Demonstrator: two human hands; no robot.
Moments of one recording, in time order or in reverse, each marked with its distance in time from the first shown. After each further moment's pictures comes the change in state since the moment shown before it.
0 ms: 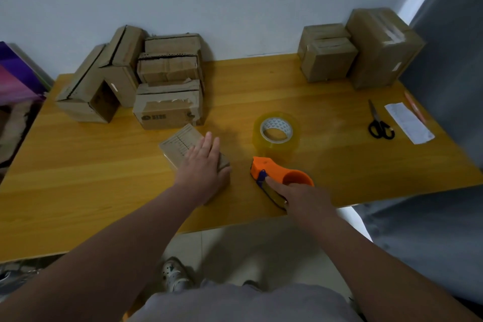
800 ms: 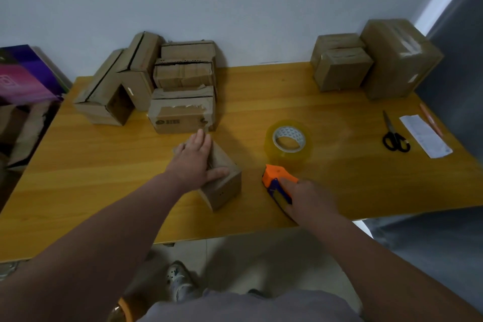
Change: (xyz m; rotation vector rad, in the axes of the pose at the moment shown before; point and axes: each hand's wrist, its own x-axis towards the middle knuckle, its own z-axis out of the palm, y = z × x) left_hand 0.018 -0.047 -0.027 -0.007 -0.169 -0.034; right_hand 0.019 -0.018 -0.021 0.082 0.019 0.094
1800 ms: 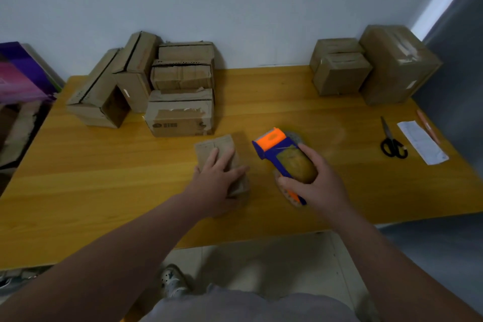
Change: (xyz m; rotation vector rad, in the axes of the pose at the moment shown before) left_hand -0.011 0.033 0.014 0.059 -0.102 0.196; right_hand -0.012 -0.001 -0.050 1.043 0.281 0.089
